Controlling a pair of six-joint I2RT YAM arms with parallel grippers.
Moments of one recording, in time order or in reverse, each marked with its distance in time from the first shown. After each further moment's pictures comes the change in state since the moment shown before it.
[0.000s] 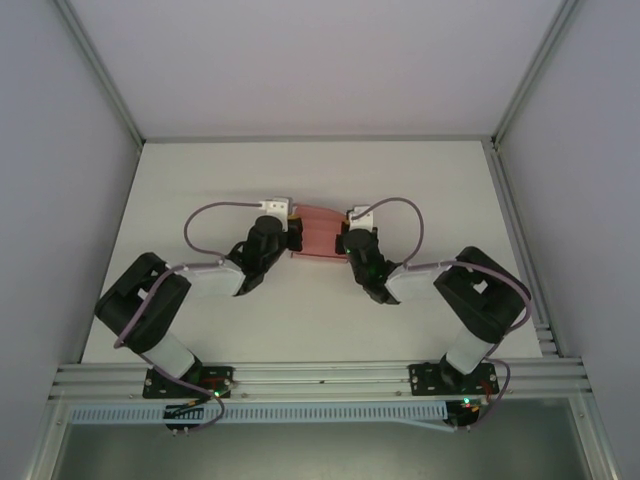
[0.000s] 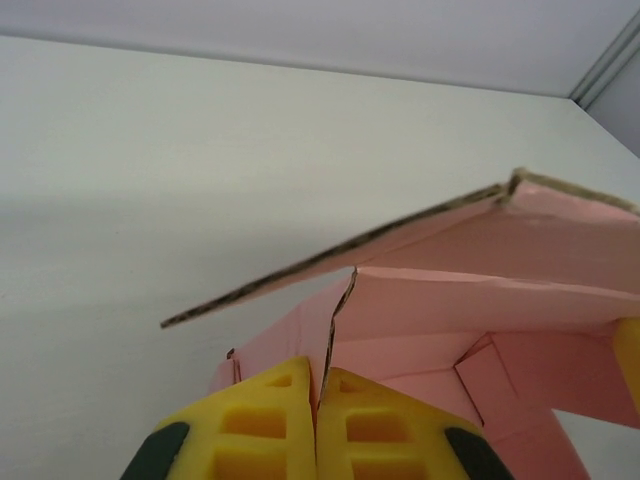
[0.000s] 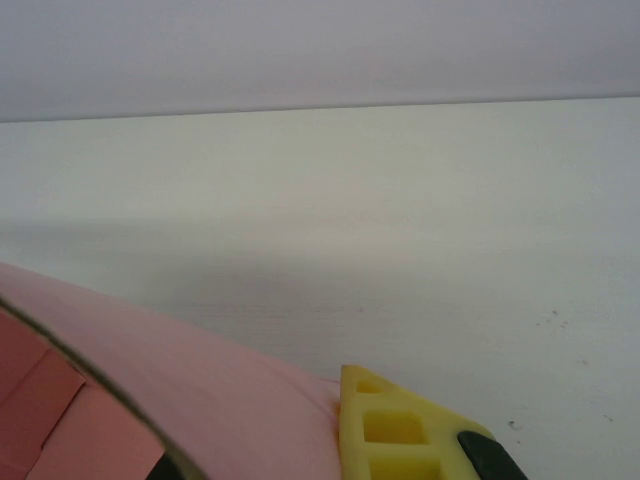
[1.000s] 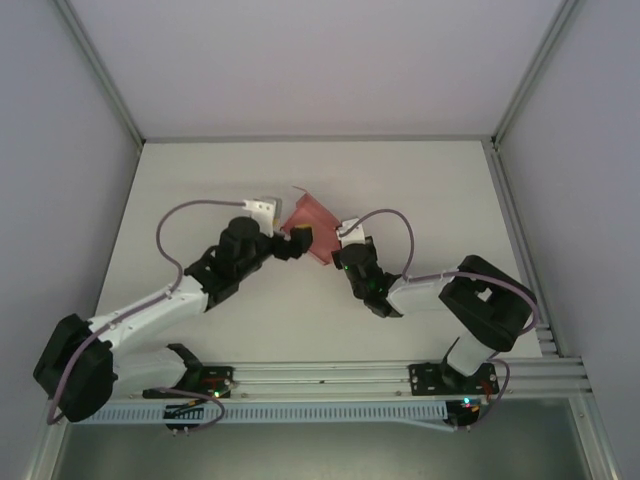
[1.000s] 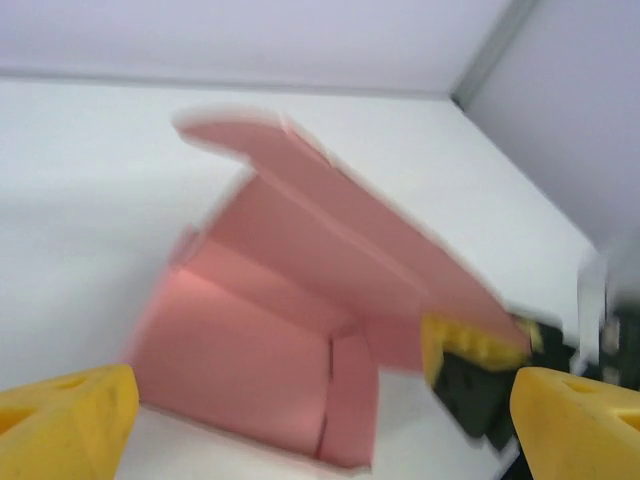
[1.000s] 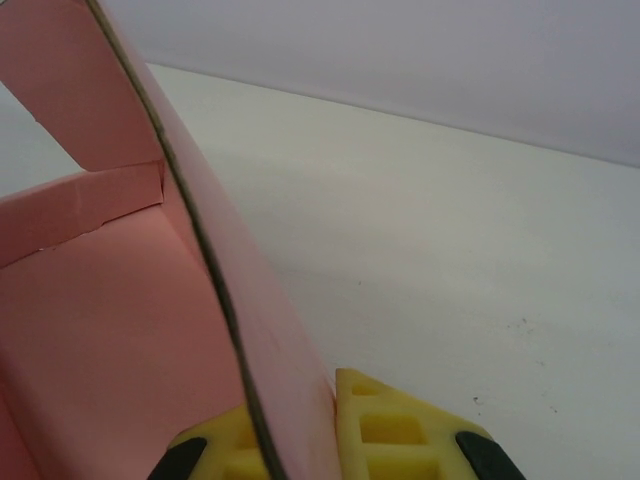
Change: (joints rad) left arm 0.005 -0.441 0.069 -0.491 0.103 -0.024; right arm 0.093 -0.050 -0.066 0.006 0.074 -0.218
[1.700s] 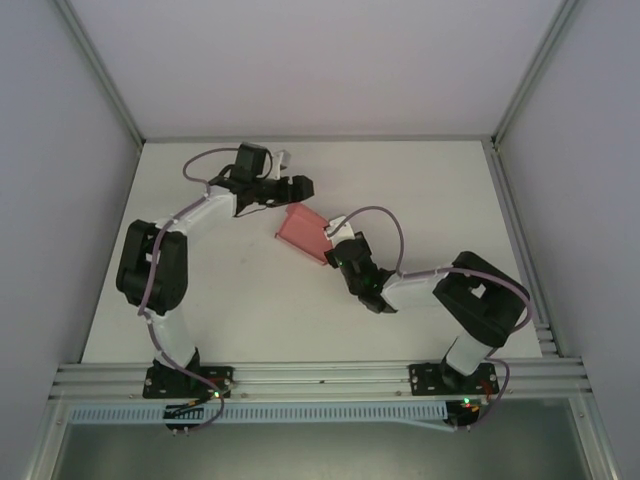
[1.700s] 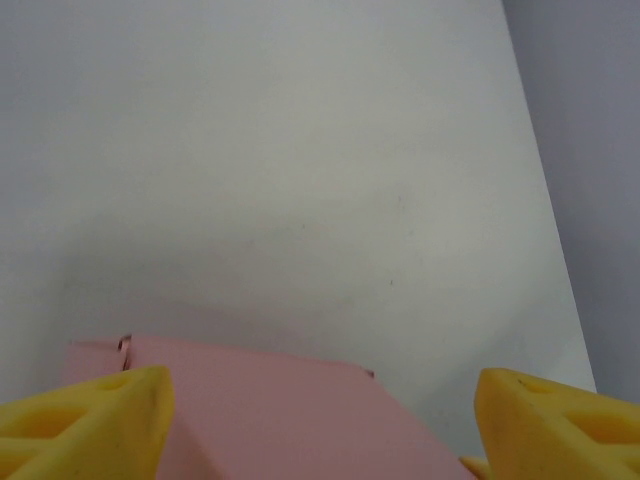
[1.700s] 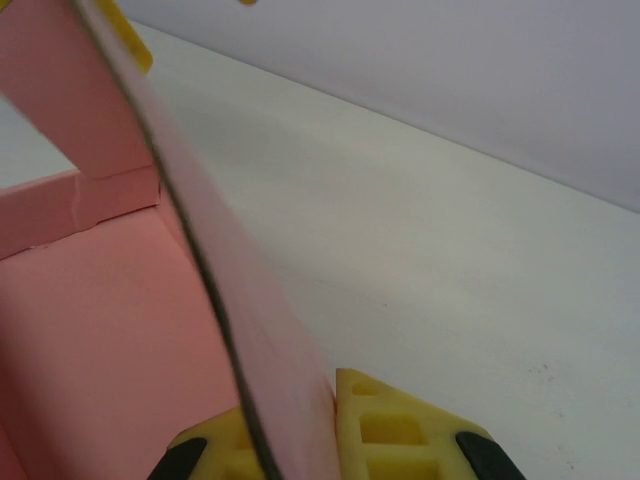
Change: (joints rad) left arm 0.306 0.681 0.640 -0.386 0.620 -0.084; right arm 0.002 0.045 0.061 -0.021 -0.055 -0.136
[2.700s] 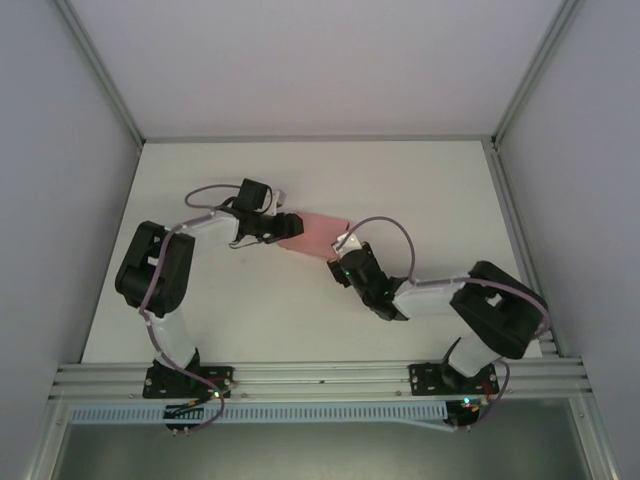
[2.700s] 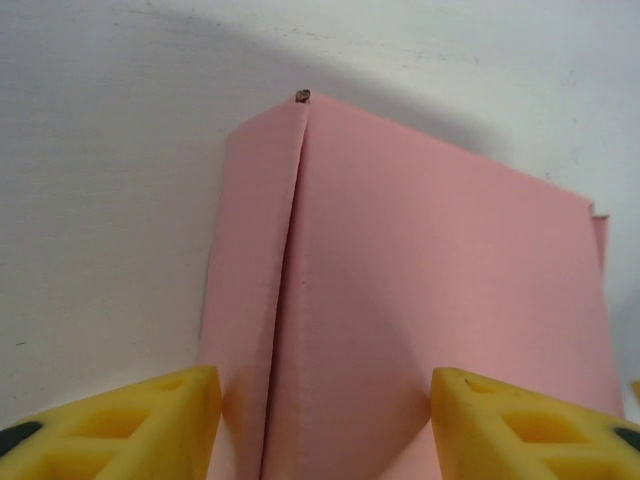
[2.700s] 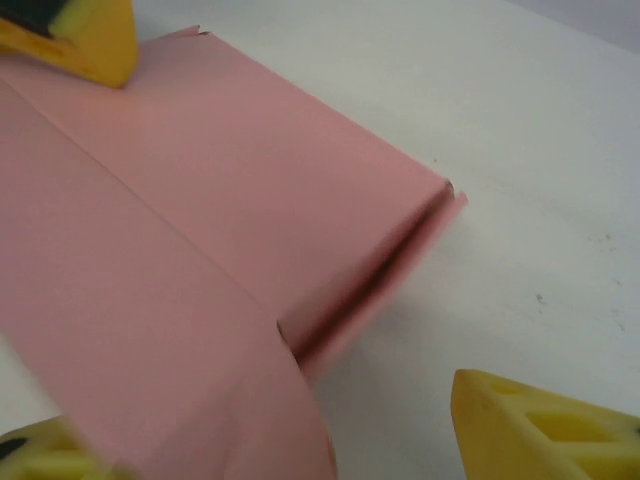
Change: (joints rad) left arm -0.026 -0.016 -0.290 0.089 -0.077 -0.034; right arm 0.001 -0.153 -0.120 -0.240 -0.135 0.138
